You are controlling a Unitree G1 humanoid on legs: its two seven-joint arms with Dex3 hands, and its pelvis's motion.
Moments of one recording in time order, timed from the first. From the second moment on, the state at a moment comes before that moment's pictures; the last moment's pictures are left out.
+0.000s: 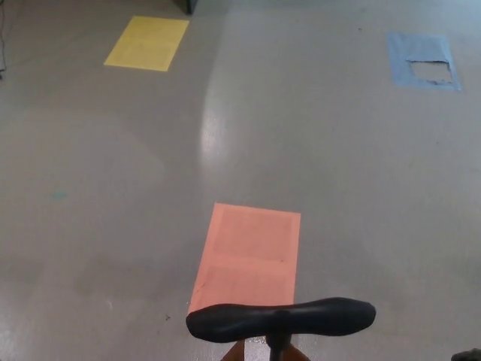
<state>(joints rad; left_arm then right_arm) -0.36 0.68 -0.06 1.28 0.21 -0.14 -0.19 -0.41 -0.37 0.11 1.31 -0.27 -0.01 0.05</state>
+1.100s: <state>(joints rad) -0.36 0.68 -0.07 1.31 0.22 -0.15 -0.21 -0.38 -0.36 -0.31 0.75 -0.13 -0.27 -0.10</state>
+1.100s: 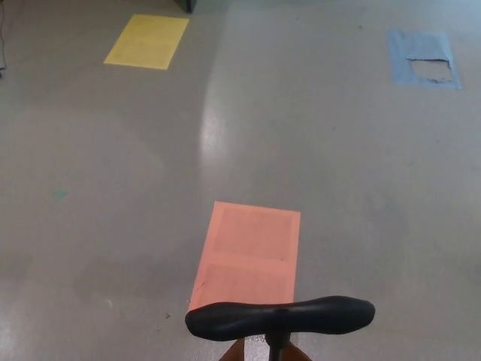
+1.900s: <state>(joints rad) -0.36 0.68 -0.07 1.31 0.22 -0.15 -0.21 -0.40 -0.47 -0.37 0.18 -0.09 -0.12 -0.05</state>
